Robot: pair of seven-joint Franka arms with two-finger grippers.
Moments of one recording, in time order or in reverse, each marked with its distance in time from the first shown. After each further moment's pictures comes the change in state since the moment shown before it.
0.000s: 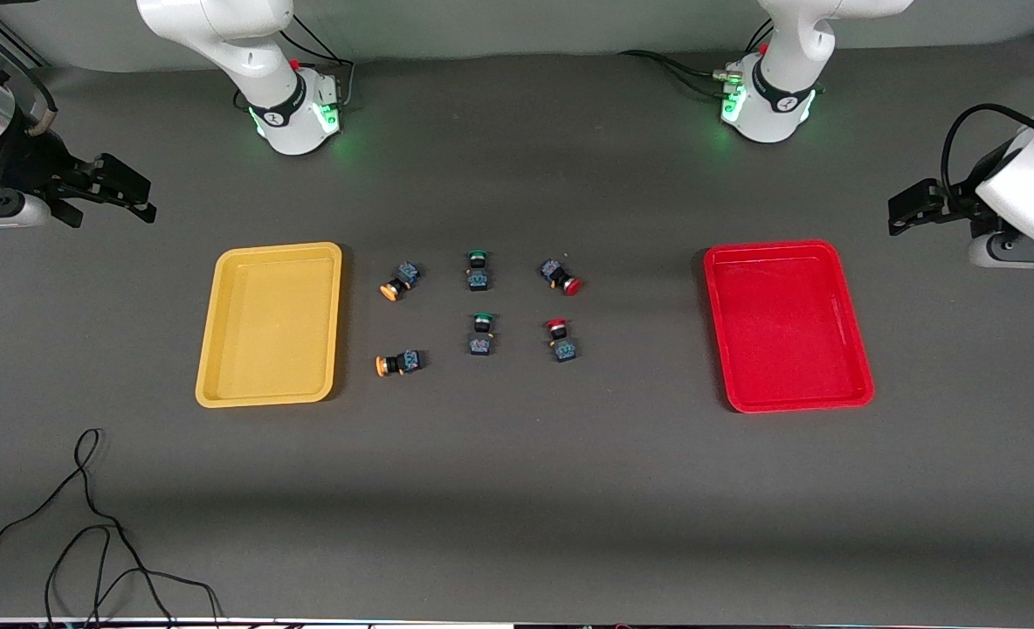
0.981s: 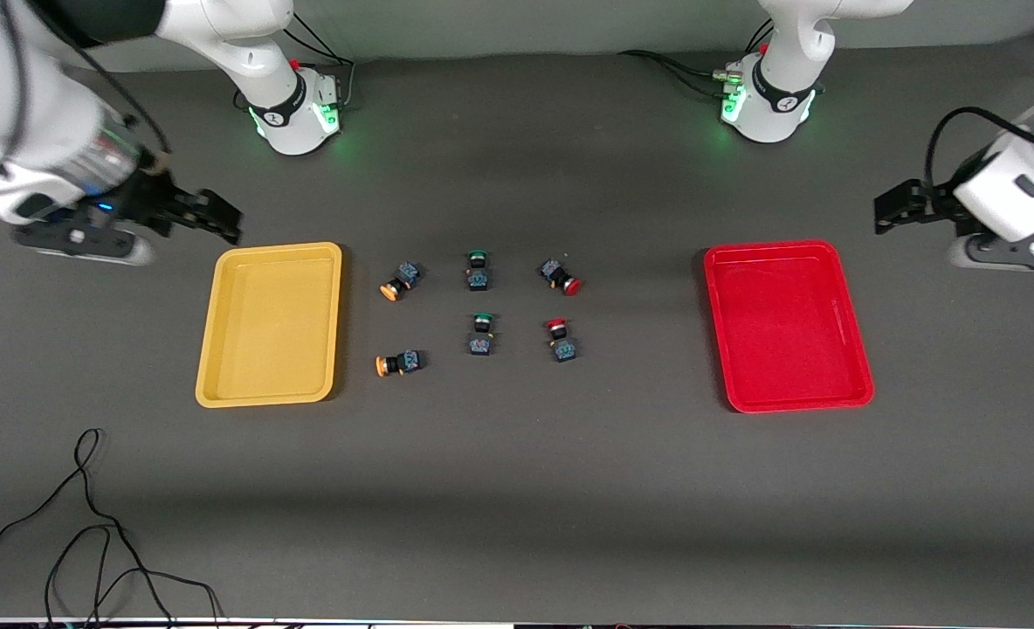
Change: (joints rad) left arm -0.005 0.000 -0.047 -0.025 -0.019 -0.001 -0.021; right arm 0.038 0.129 0.173 0.025 0.001 0.035 0.463
